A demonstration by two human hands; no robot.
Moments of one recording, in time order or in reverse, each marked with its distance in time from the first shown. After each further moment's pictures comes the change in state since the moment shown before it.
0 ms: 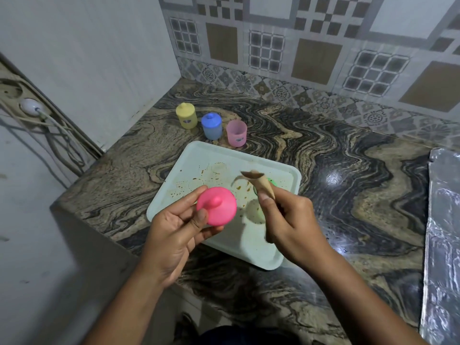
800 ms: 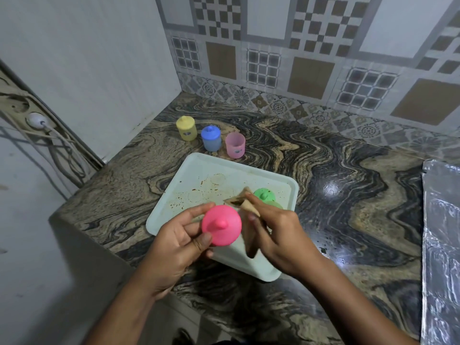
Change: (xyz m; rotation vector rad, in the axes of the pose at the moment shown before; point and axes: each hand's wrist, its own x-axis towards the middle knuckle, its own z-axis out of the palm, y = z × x) left_hand -0.003 0.005 -0.004 0.150 -0.154 -0.014; right_hand 0.000 0.018 0.010 -0.053 -0.127 -0.093
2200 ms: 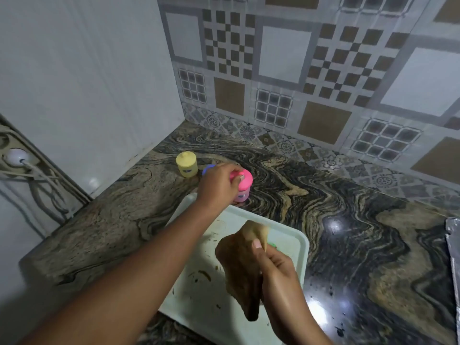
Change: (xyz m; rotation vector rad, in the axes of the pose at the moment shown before) left_hand 0.286 0.021 -0.006 1.147 0.316 0.484; right_hand 0.074 0.000 0.026 0.846 0.226 0.700
